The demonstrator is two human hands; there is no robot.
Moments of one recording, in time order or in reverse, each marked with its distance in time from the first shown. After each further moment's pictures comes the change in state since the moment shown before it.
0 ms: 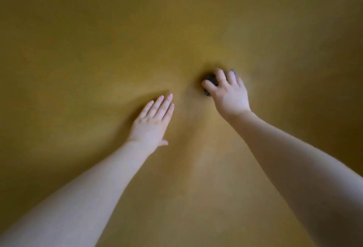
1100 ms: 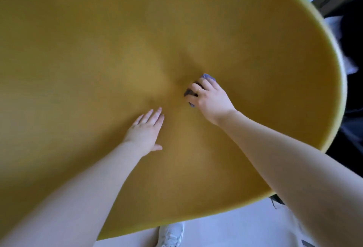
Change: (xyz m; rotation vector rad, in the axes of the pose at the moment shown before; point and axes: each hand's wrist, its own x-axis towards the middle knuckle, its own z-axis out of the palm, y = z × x) left_hand 0.001 0.180 -0.027 -0.334 -0.194 -0.004; right_hand -0.108 0.128 -0.050 0.043 -0.240 -0.373
